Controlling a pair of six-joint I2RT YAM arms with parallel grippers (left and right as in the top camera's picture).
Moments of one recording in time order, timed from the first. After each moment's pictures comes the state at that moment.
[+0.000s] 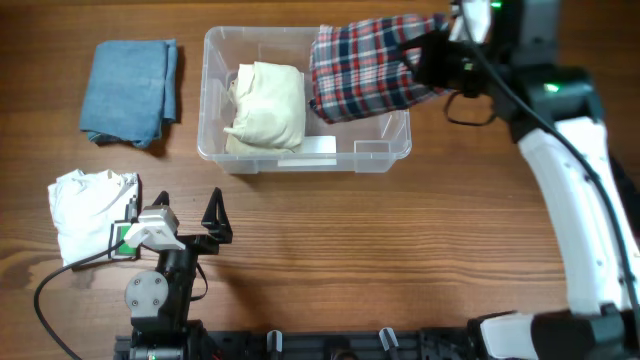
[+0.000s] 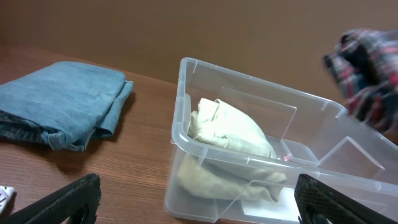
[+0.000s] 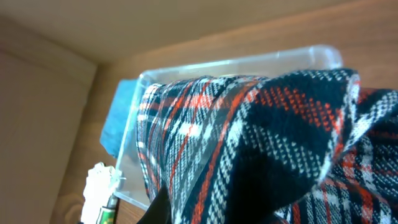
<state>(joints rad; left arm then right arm) 0.03 0.01 0.02 -0.08 0.10 -0.30 0.20 1.57 1.64 -0.77 -0.43 0.42</state>
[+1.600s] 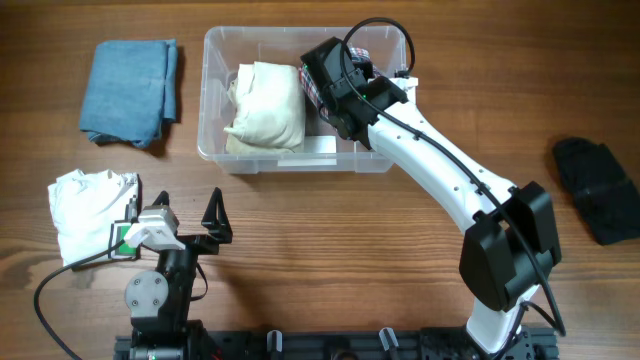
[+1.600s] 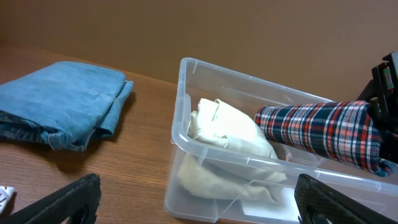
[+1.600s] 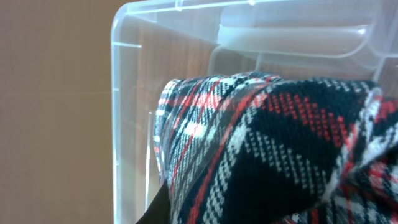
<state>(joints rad) 0.03 0.01 0.02 -0.08 0.10 -0.30 0.61 1.94 1.64 -0.67 0.55 1.97</state>
